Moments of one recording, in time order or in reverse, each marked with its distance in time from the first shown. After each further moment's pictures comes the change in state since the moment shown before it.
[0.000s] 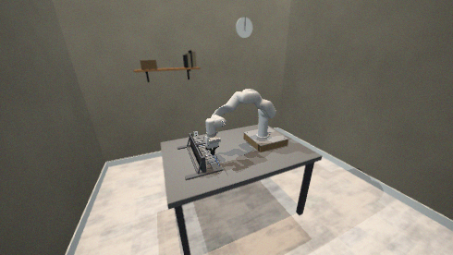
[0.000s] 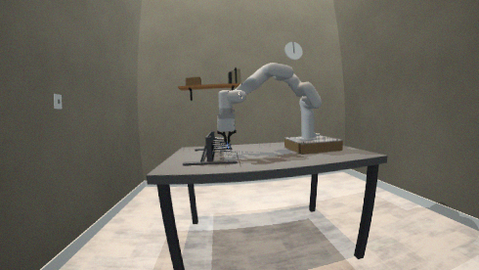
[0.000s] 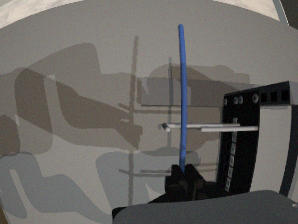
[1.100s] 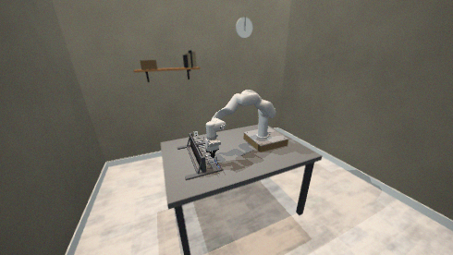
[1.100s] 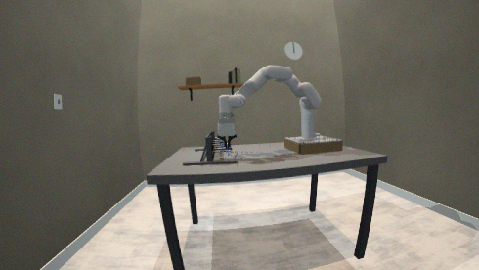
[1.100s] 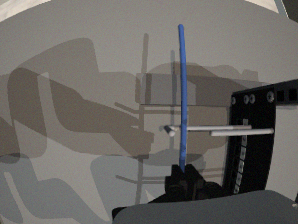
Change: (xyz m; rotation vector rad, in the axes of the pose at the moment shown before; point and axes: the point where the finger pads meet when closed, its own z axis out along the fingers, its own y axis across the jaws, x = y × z) arm 0.000 0.000 0.026 0.000 0.000 0.000
